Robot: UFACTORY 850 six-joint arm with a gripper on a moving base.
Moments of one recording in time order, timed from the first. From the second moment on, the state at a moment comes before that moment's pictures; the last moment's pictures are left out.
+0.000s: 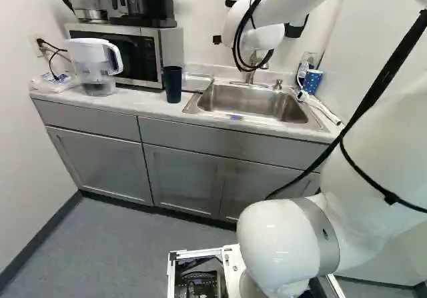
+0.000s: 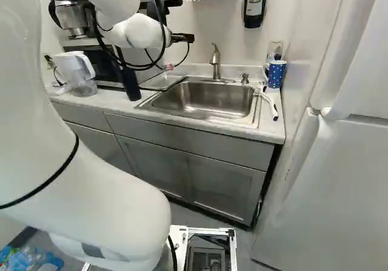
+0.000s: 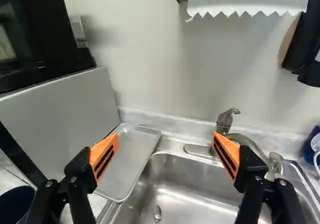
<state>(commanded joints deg) 0.0 8.2 -52.0 0.0 21.7 0.0</state>
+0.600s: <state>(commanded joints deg) 0.0 7.7 -52.5 0.0 21.7 0.0</state>
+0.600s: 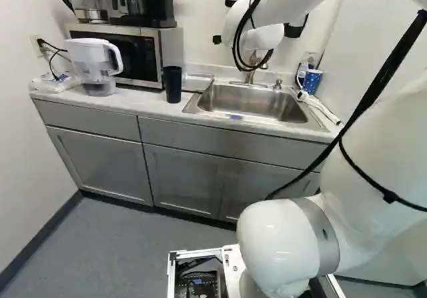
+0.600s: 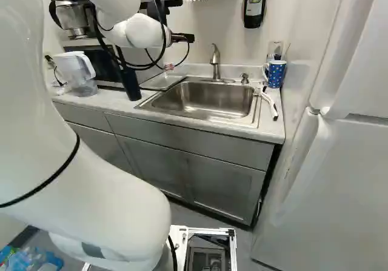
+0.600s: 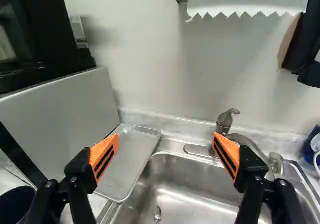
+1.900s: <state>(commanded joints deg) -4.3 -9.7 -70.0 0.0 10.6 0.0</state>
